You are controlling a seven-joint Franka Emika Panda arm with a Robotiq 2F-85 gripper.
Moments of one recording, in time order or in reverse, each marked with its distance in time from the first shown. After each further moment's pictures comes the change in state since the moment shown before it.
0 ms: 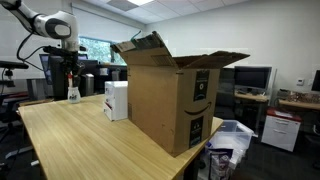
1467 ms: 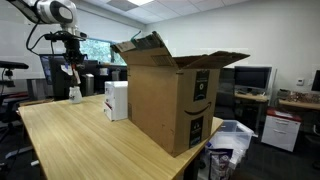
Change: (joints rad) arm -0.004 0.020 0.007 0.215 -0.256 -0.294 0.169
